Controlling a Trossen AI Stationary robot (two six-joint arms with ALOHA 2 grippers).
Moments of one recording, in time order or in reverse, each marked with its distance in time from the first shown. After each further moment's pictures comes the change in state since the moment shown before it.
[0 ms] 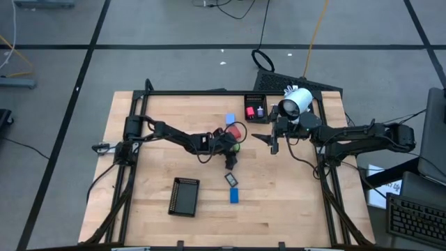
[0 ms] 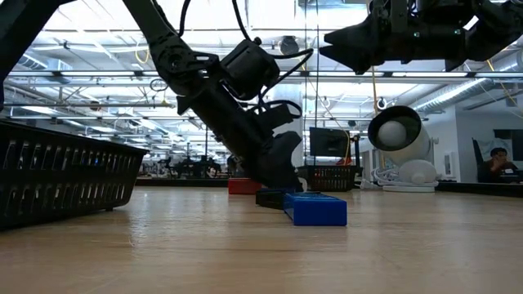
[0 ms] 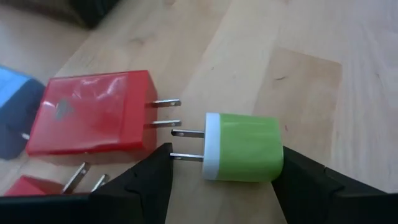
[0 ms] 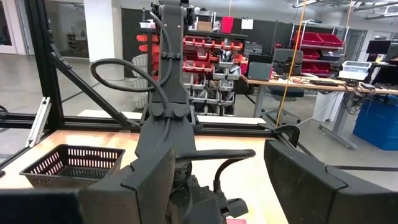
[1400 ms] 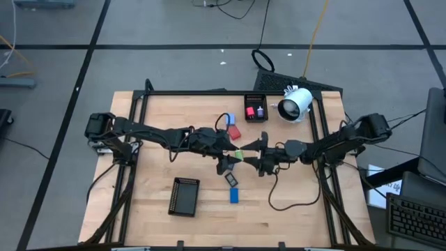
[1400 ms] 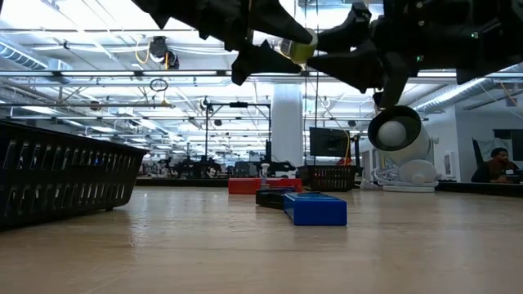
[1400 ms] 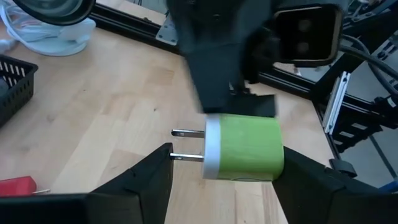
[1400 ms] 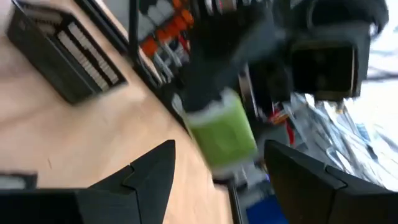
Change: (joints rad) left arm -0.096 -0.407 -0.002 -0.078 0.272 -0.135; right arm 0.390 0.392 0.000 0.367 0.348 -0.856
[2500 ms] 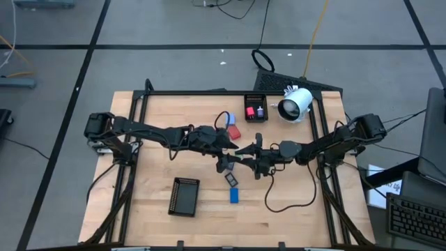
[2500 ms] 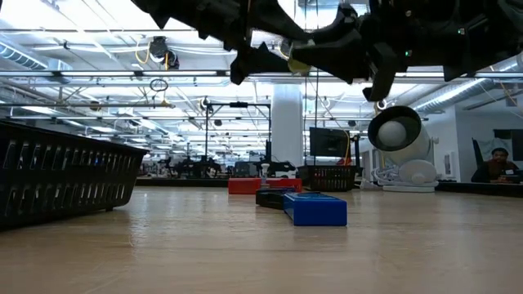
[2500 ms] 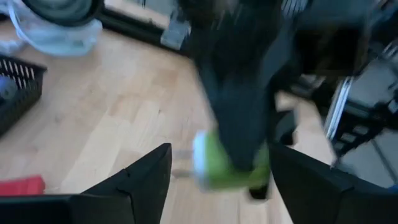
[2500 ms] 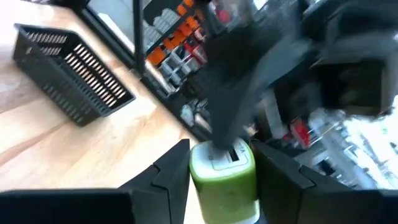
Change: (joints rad) left arm 0.016 -0.016 -0.001 -0.010 0.008 -0.002; right arm 0.005 0.063 0.074 -0.036 -0.027 0.084
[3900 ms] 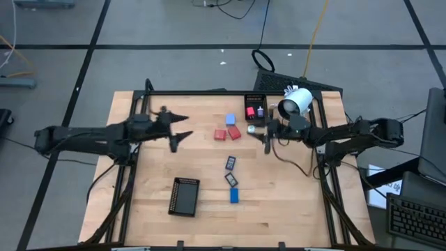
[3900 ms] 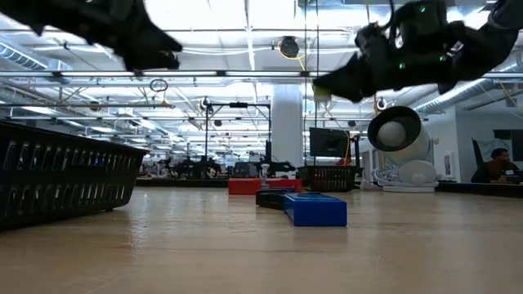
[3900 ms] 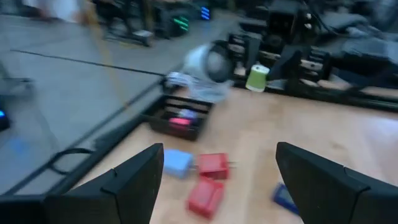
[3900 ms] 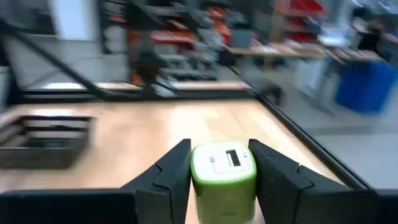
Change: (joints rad) left arm 0.162 -0.893 -0.616 -0.060 -0.252 0.294; right arm -0.441 -0.262 -0.116 -0.212 -0.257 0.790
